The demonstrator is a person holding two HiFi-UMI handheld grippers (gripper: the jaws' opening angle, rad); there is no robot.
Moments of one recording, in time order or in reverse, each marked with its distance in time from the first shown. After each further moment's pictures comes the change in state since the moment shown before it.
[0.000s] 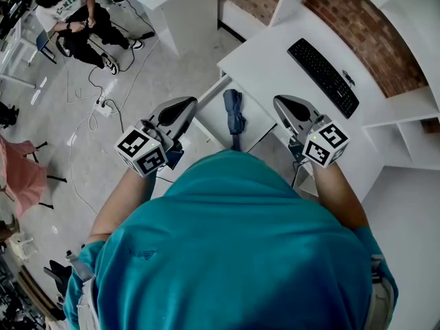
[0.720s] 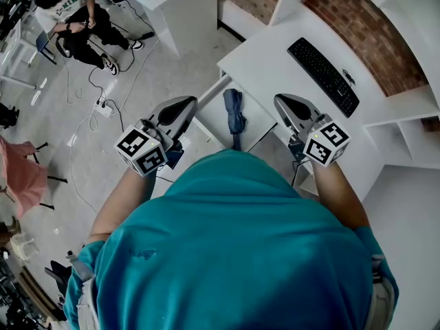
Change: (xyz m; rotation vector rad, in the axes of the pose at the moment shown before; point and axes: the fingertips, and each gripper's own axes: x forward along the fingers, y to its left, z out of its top) left arm 0.001 -0.001 0.000 0.007 0.008 -0.001; right arm -0.002 -0.003 0.001 0.030 -0.015 -0.009
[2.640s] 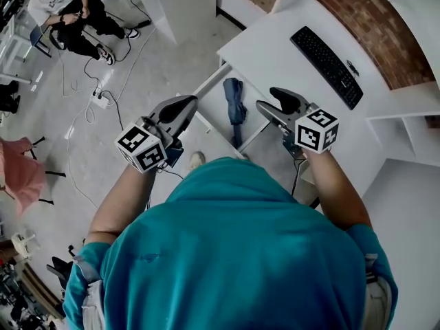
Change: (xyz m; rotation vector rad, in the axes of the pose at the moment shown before) left arm -0.001 0.013 -0.038 -0.083 0.043 -0.018; right arm 0.033 -0.003 -0.064 0.144 0.232 0.013
